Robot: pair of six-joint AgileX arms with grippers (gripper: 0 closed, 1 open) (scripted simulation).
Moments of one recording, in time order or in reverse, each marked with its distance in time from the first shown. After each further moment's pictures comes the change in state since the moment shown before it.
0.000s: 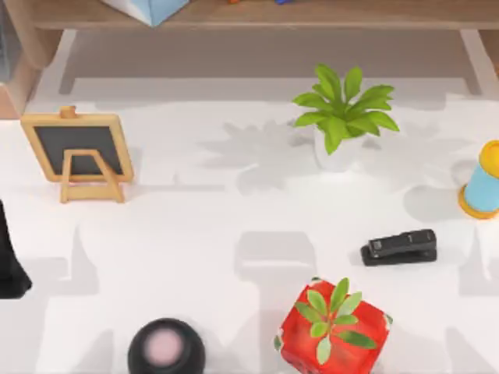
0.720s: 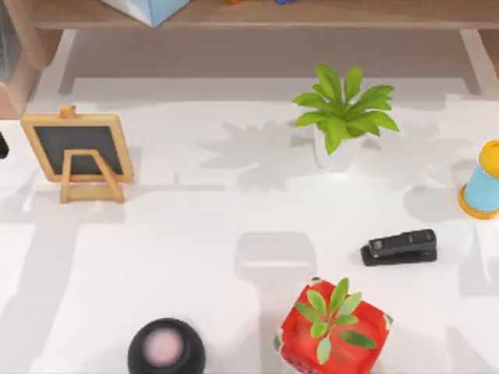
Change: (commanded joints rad) left arm -0.170 0.537 0.561 -0.037 -0.147 0.006; right arm 0.000 0.000 0.000 0.000 0.000 0.000
